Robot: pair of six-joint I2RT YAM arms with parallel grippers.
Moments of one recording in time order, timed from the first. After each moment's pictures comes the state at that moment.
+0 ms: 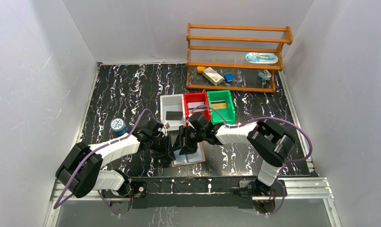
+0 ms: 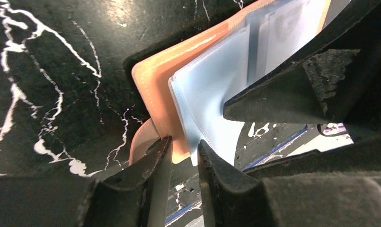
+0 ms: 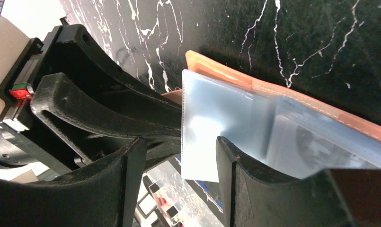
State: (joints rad) left arm -0.64 1.31 0.54 -0.36 0.40 -0.70; right arm 0.94 1.73 0.84 0.10 -0.50 1.10
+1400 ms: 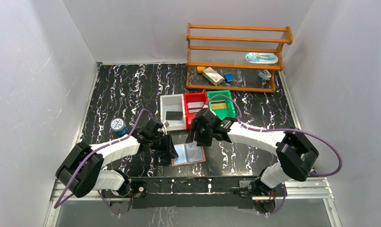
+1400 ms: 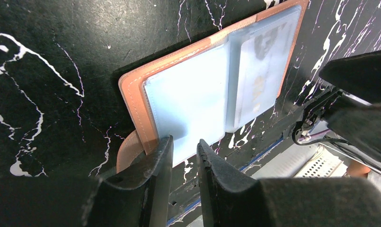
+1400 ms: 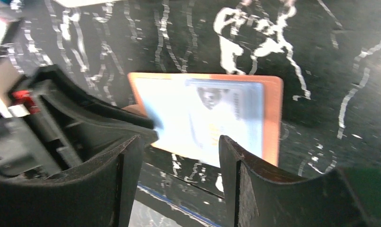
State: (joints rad) left arm -0.64 1.30 0.50 -0.24 0.40 -0.80; right arm 0.94 1.48 0.92 -0.37 -0.07 1.03
